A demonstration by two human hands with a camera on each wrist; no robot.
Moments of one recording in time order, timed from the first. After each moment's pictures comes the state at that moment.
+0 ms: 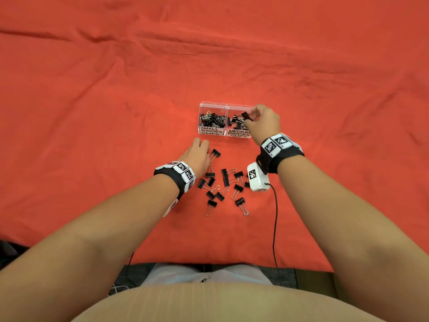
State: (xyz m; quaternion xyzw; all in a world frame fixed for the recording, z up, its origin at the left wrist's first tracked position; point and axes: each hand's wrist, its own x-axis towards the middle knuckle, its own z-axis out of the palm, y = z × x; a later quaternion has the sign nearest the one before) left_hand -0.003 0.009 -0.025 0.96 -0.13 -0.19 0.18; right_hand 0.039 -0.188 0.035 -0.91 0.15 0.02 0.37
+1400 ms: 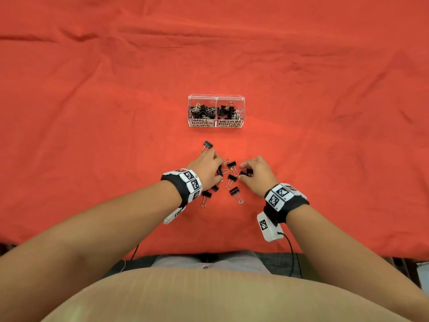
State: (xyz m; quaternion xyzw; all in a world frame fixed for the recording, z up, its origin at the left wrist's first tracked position) left_hand -0.048 -0.020 -0.020 0.92 -0.26 -0.25 0.15; right_hand -0.099 -0.205 -0.021 -0.91 0.11 0.20 0.34
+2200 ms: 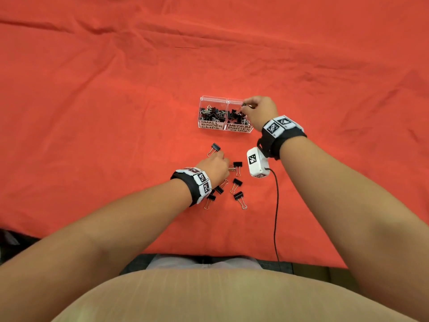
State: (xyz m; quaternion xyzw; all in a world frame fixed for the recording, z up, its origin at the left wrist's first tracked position) left_hand -0.041 -0.033 -0.009 0.93 -0.26 -0.24 0.08; right_hand 0.055 -0.186 0.048 -0.90 0.15 0.10 0.39
